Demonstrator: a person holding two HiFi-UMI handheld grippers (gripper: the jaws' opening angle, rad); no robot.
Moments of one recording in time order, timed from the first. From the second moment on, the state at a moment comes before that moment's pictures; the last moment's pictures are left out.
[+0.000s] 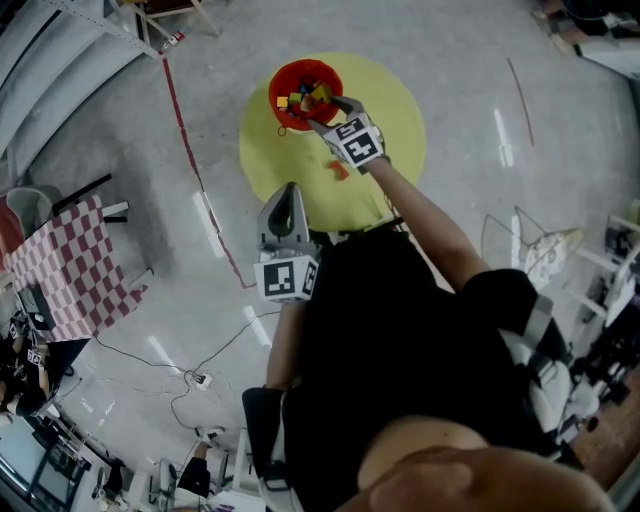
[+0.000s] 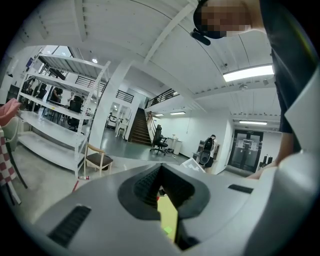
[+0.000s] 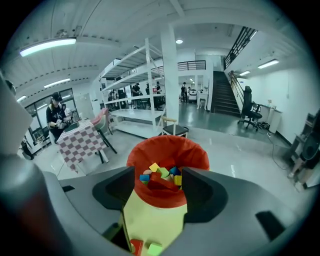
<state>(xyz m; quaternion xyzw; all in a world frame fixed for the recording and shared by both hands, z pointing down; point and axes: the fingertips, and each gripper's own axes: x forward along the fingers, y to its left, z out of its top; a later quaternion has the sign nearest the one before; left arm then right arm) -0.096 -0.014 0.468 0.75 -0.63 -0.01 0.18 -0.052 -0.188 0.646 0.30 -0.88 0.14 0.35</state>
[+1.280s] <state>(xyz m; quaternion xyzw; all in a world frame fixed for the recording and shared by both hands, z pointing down) -0.102 -0.012 0.473 0.75 -0.63 0.00 0.18 0.034 -0.085 0.828 0.23 -0.76 0.34 0.50</state>
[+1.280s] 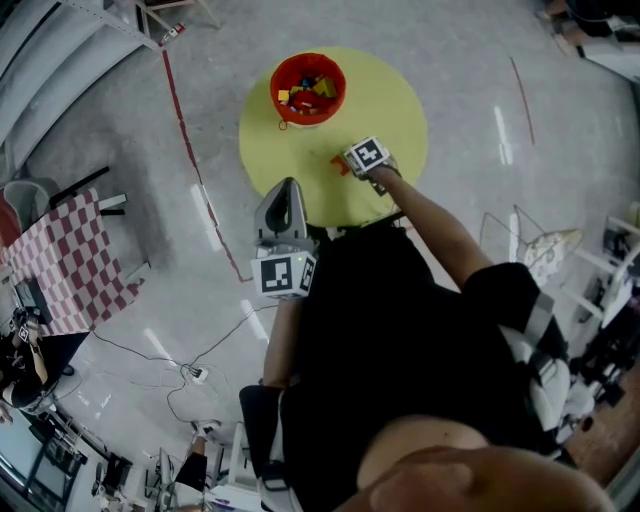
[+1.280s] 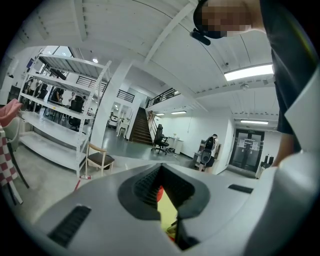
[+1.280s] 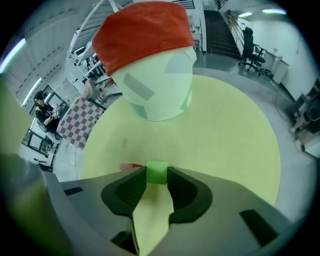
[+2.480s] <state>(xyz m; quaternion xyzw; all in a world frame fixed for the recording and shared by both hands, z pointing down) -0.108 -0.015 0.471 0.75 -0.64 0.00 0.17 -0.033 -0.195 0.610 0.31 -0.90 0.15 0.26</state>
